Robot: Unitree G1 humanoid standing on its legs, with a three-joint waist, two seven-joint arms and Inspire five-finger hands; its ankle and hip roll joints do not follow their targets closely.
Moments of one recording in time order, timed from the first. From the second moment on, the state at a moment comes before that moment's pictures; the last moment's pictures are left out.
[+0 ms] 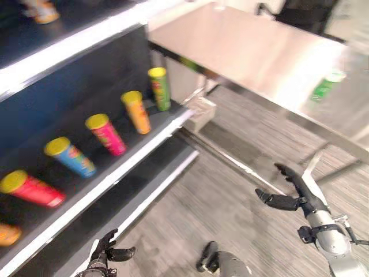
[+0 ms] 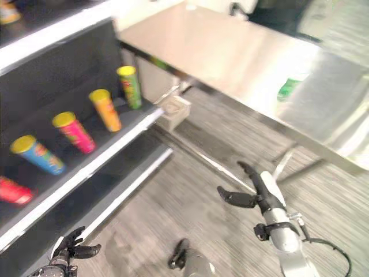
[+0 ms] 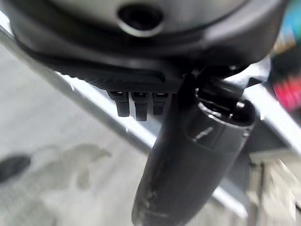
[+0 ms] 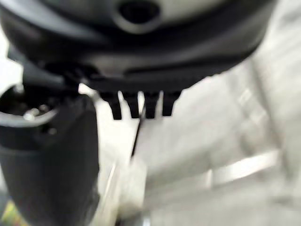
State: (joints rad) left arm 0.19 0.32 0.03 0.72 -0.10 -0.06 0.08; right arm 0.20 -0.64 -0.13 0.06 -0.05 -0.10 -0.09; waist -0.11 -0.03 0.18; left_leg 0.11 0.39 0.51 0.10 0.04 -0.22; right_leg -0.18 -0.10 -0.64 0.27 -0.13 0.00
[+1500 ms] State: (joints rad) left arm 0.19 0.25 0.01 0.82 -0.21 -0.08 0.09; right arm -0.10 -0.80 -0.07 -0.09 0.41 -0.18 0.01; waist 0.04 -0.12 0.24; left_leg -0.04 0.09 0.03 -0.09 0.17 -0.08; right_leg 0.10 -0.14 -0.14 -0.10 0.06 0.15
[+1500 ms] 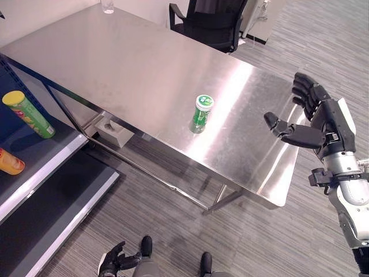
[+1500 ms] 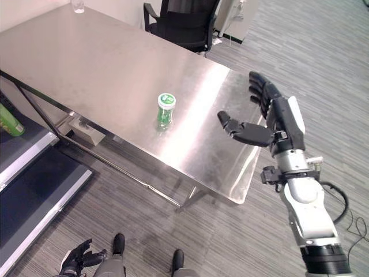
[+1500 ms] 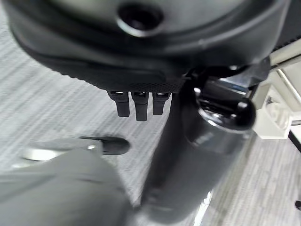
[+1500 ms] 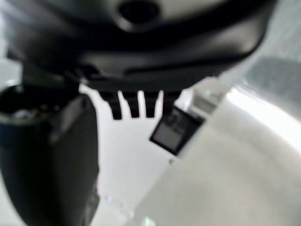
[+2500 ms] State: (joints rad) left arm 0.27 0.24 -0.04 0.90 -0.21 -0.08 0.07; right arm -0.21 -0.82 0.09 0.27 0.24 -0.12 -0.01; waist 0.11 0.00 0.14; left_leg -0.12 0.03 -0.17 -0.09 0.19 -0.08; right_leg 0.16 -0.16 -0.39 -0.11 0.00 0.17
